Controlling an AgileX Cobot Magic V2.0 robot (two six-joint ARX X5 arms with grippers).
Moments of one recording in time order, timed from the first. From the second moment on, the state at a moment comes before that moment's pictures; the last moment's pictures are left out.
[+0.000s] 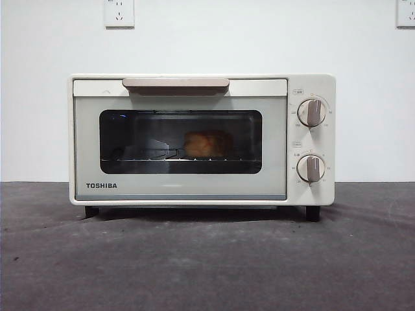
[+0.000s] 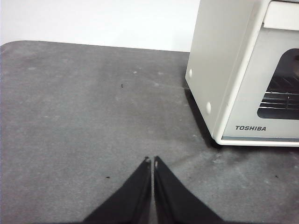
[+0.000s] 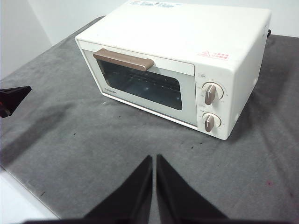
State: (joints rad) left arm -0.02 0.01 0.03 -0.18 0.05 -0.07; right arm 0.76 0.40 0.99 -0.97 0.08 0.26
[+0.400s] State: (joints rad) left arm -0.02 0.01 0.03 -0.18 0.05 -0.07; right arm 0.63 0.38 0.90 -0.81 0.08 0.26
